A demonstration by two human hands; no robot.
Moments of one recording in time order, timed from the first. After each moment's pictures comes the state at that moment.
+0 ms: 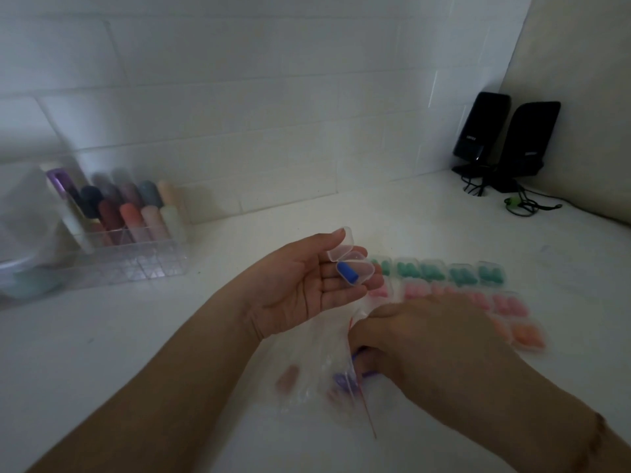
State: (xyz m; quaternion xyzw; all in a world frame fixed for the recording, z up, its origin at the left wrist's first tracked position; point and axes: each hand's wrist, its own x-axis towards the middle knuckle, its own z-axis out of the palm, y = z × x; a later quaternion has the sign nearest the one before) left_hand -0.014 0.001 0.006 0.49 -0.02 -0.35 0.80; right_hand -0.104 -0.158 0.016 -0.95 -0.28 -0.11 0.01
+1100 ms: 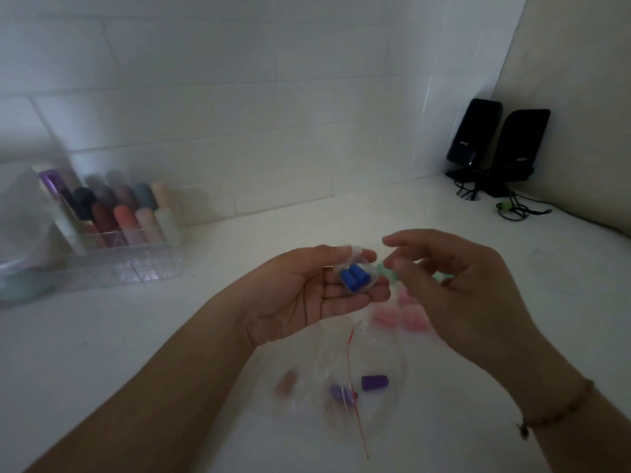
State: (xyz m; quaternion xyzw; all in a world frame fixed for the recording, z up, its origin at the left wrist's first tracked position) left_hand -0.020 0.002 0.009 0.47 -0.10 -0.39 0.78; right_hand -0.076 -0.189 0.007 -0.85 -0.10 -0.24 0.45
